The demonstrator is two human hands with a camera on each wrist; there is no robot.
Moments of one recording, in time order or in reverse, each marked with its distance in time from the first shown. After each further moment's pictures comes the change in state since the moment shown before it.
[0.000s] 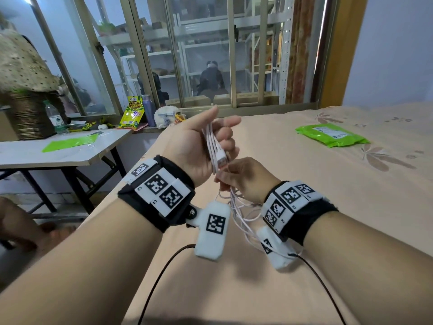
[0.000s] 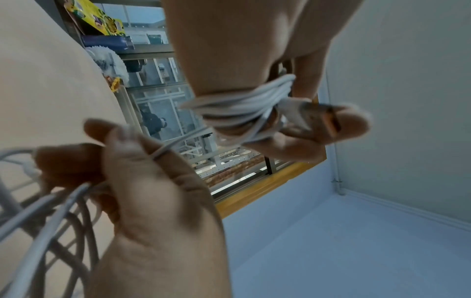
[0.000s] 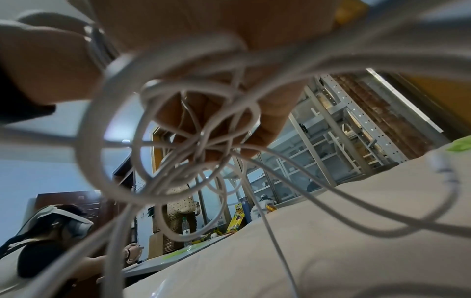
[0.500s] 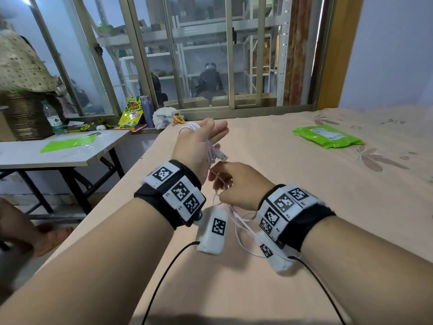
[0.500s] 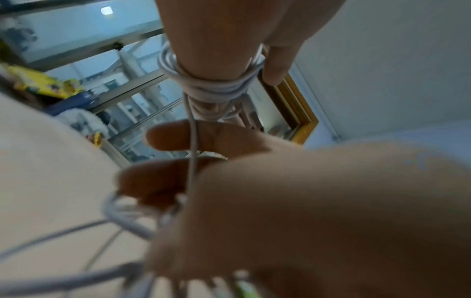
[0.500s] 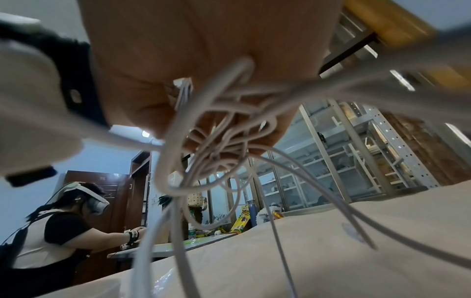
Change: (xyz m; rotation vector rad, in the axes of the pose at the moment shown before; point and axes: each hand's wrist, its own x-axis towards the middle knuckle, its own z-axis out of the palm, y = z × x) left_hand 0.025 -0.020 -0.014 0.321 0.370 0.310; right_hand -0.009 -0.012 0.003 -0.246 -0.122 -0.009
